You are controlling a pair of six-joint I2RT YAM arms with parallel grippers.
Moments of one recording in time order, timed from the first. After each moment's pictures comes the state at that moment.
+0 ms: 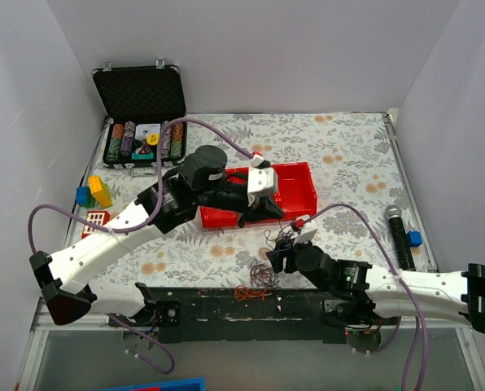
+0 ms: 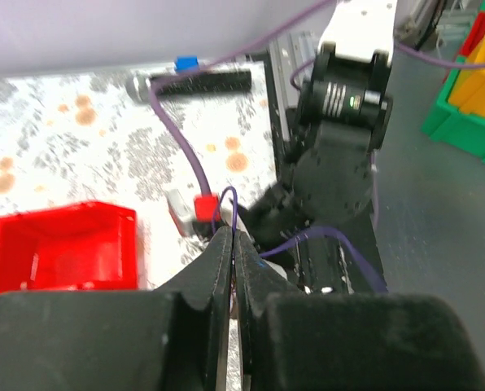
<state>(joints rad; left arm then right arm) -0.97 1.26 1.37 -0.43 0.64 0.22 1.29 0.82 0.30 0.02 0.58 0.63</state>
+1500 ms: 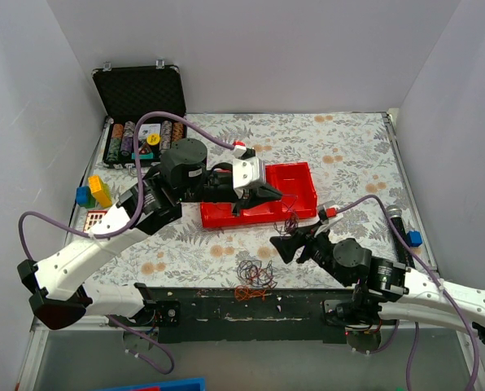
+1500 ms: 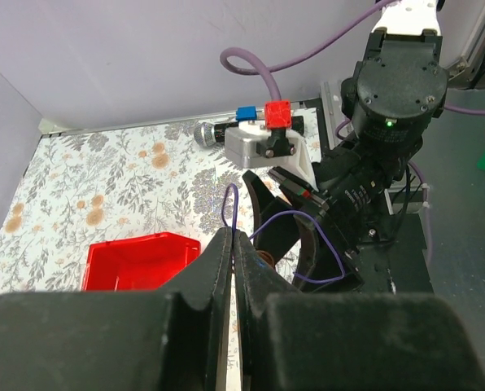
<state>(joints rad) -0.97 1.22 1.48 -0.40 0.55 0.27 1.29 0.51 0.44 -0.12 0.52 0.56</state>
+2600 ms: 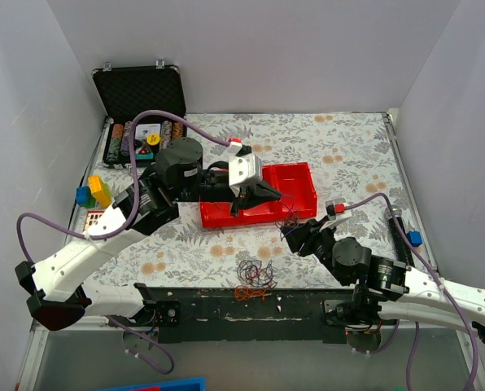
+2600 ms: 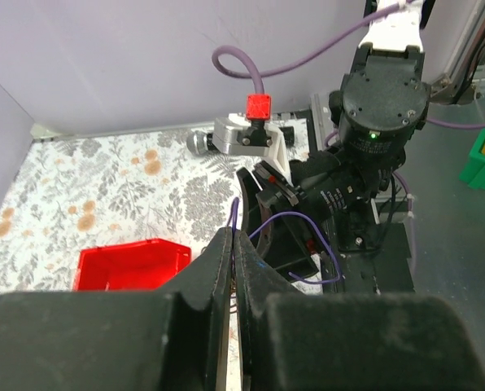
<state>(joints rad) -0.97 1.21 1.47 -0.39 0.56 0.23 1.29 0.54 0.48 -0.12 0.66 0.59</state>
